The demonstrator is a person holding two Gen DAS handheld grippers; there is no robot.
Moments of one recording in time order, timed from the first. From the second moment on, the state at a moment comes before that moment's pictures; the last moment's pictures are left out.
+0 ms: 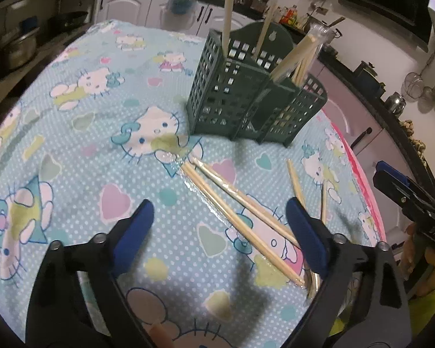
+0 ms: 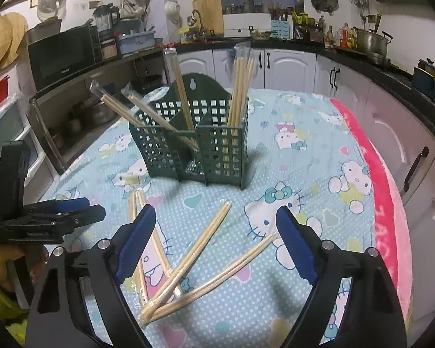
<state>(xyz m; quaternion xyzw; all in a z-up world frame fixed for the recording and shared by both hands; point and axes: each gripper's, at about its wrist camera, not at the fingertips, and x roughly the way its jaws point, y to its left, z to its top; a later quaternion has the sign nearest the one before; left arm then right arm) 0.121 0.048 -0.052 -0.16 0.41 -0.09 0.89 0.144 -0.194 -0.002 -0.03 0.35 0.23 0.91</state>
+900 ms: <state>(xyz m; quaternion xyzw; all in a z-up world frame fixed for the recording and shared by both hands) 0.168 0.080 -0.091 -0.26 0.46 -0.09 0.85 0.212 -0.168 -0.068 -0.01 0.47 0.24 0.85</state>
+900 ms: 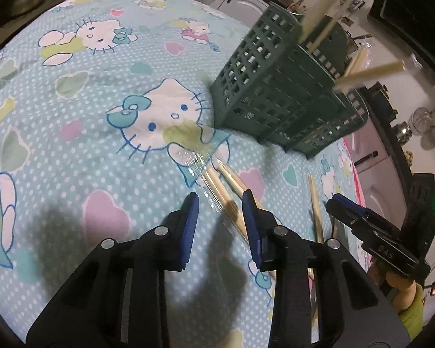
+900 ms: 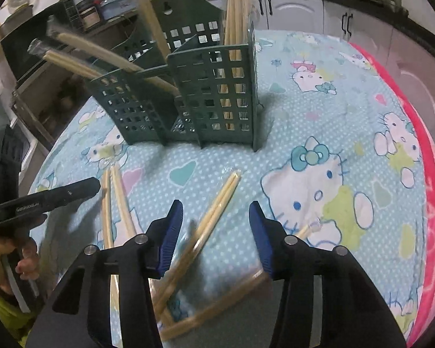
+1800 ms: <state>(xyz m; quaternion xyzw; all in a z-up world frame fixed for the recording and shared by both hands) 0.194 0.104 -0.102 -0.29 0.46 -0.08 0.84 0.260 -0.167 -0.085 0.03 0.51 0.19 0.84</state>
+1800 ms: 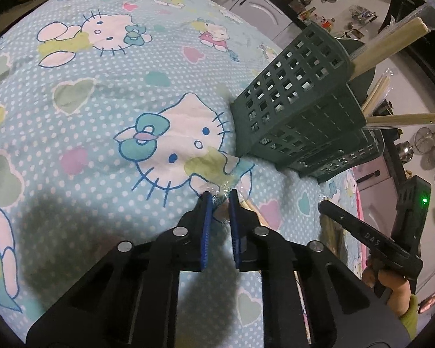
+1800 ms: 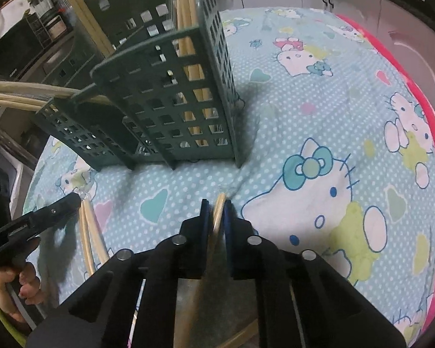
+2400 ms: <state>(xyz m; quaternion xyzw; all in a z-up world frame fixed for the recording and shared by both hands) 0.171 0.120 -0.070 -0.32 0.41 -0.12 0.85 0.216 -0.178 -0.025 0.05 0.43 0.22 0.87</state>
